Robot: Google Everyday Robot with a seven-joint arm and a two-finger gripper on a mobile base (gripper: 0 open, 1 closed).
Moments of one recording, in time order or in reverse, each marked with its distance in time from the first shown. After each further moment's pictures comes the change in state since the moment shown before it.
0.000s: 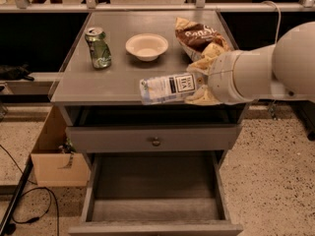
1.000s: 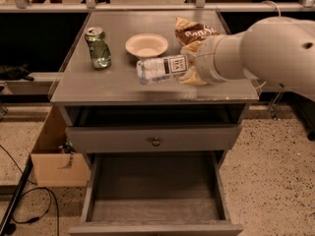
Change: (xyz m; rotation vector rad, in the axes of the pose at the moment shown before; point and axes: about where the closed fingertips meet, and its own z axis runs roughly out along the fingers) arm 0.008 -0.053 0.043 0.093 0.043 -0.023
